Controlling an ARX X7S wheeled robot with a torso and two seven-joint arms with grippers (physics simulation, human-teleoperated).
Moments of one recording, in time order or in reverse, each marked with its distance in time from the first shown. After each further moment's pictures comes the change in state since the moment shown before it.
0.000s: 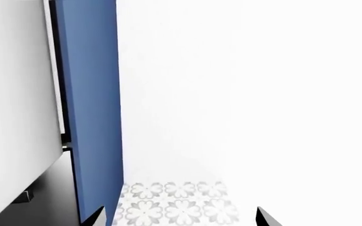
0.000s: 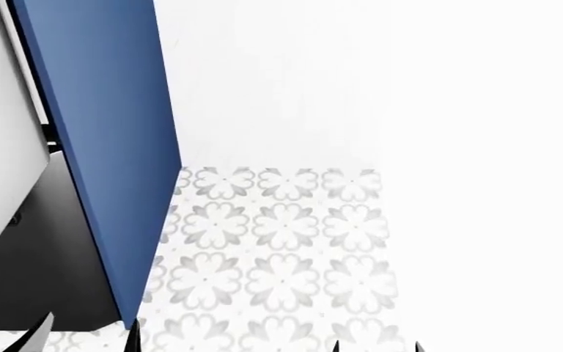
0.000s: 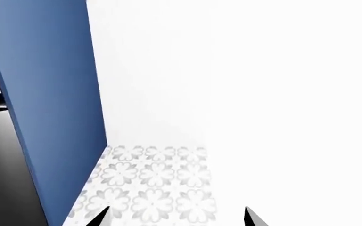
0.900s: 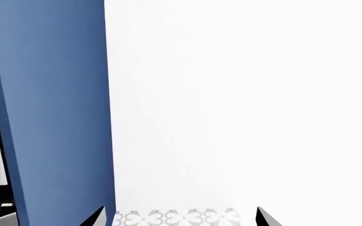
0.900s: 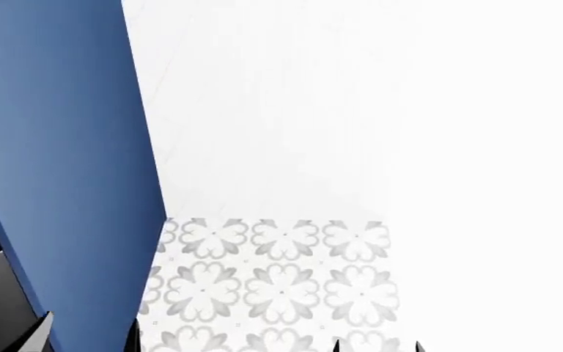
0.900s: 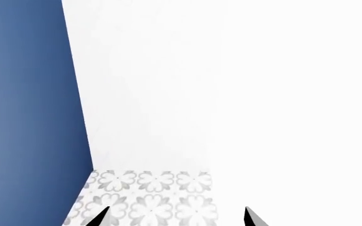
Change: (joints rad) left arm -0.003 -0.014 0.017 0.002 -0.011 0.008 -0.015; right arm 0.003 0.012 -0.014 -0.004 0.013 0.000 0.015
